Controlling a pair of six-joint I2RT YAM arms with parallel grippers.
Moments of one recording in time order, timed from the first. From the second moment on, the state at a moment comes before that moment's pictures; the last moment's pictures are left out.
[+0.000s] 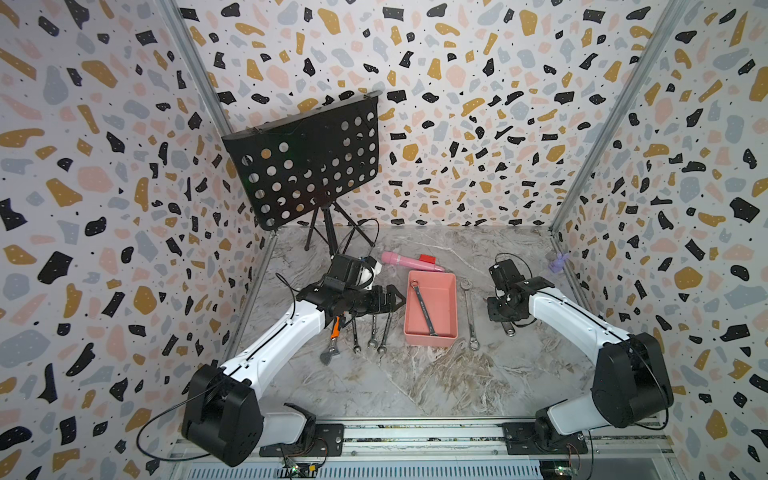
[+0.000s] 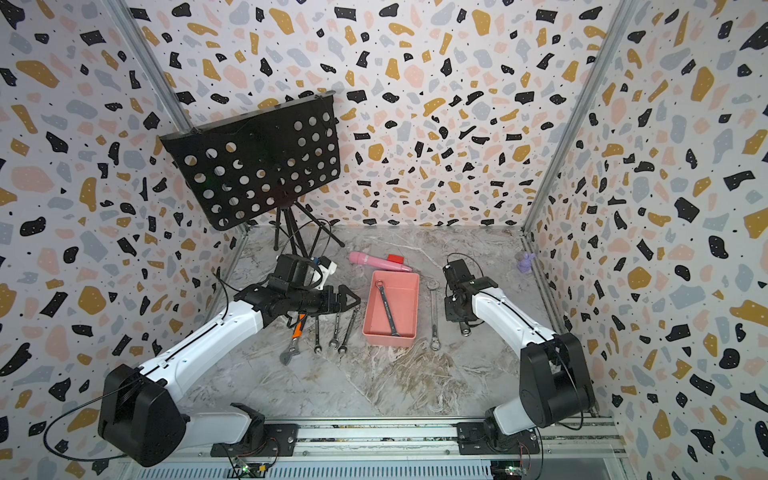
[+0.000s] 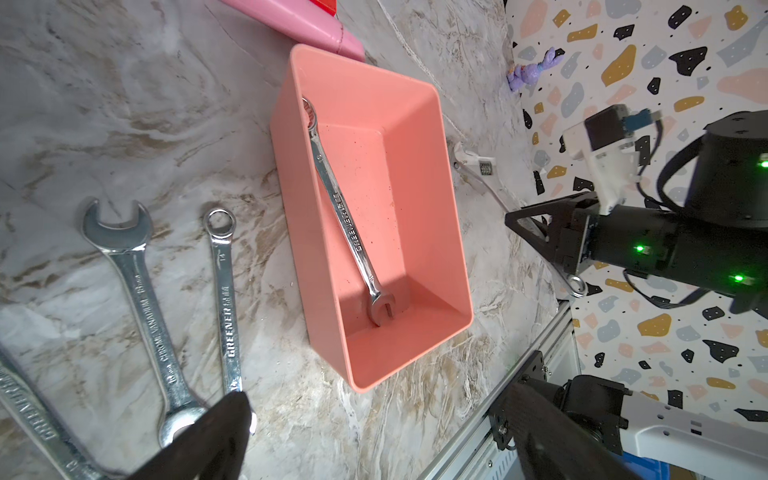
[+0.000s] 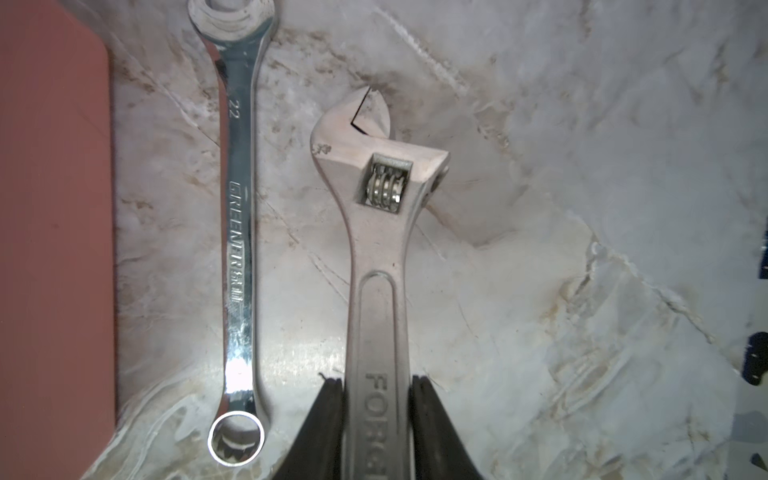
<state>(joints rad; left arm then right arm) -0.42 1.32 1.02 -0.54 0.51 -0.47 0.34 1.50 1.02 -0.77 0.19 0.27</state>
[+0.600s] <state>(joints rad) -0.42 1.32 1.02 -0.54 0.49 -0.48 0.32 1.67 0.94 -0.50 0.16 0.29</state>
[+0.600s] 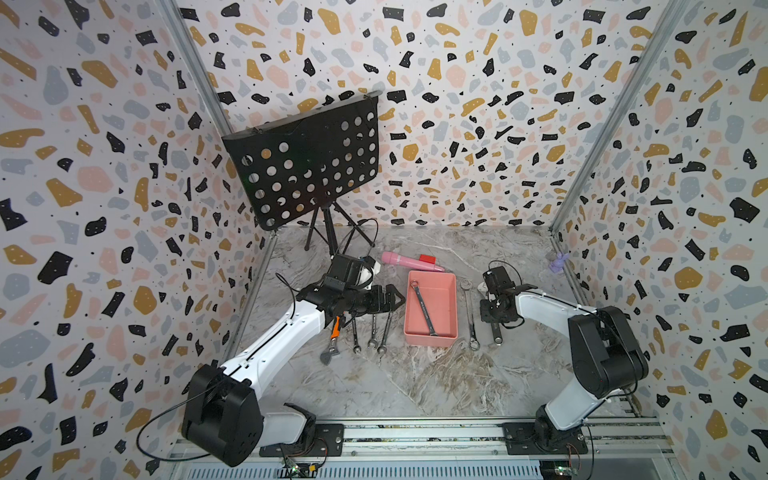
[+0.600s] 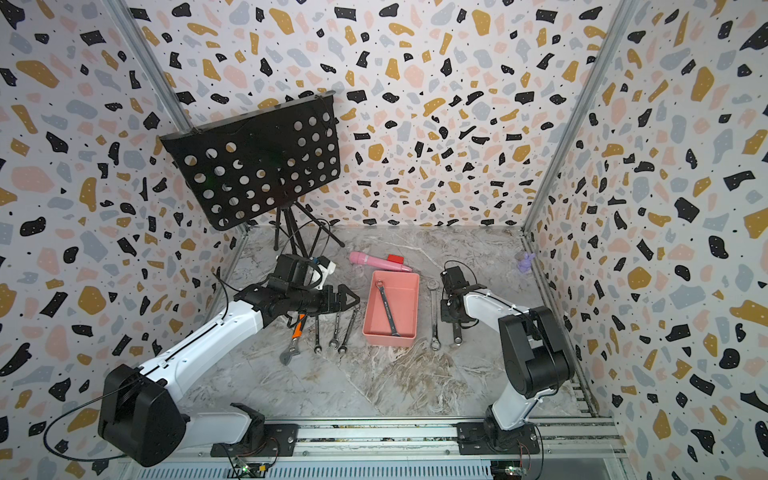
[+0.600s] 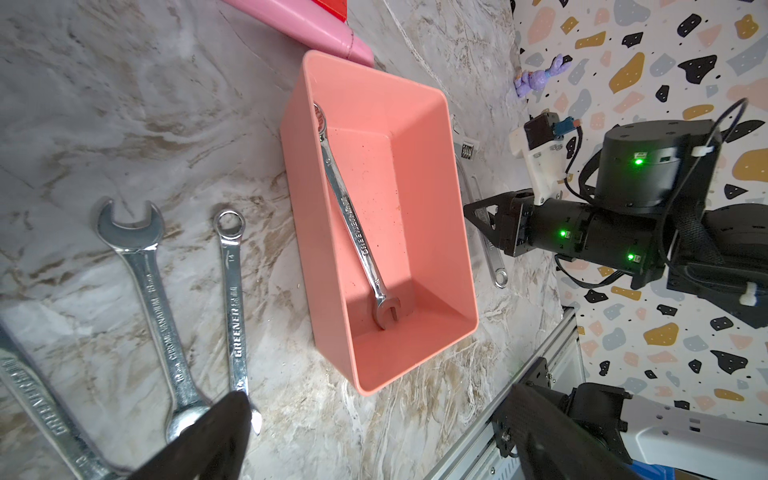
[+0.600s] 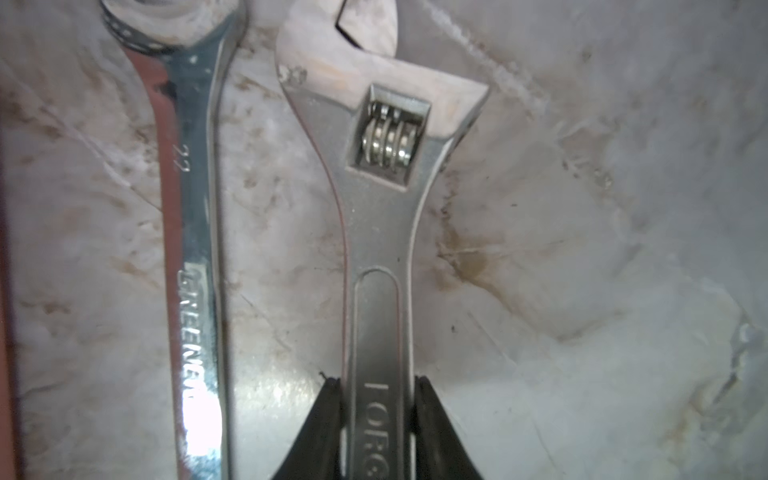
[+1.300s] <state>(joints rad) -0.42 1.32 1.01 -0.54 0.49 -0.47 0.32 1.68 0.92 -0.48 0.15 0.29</state>
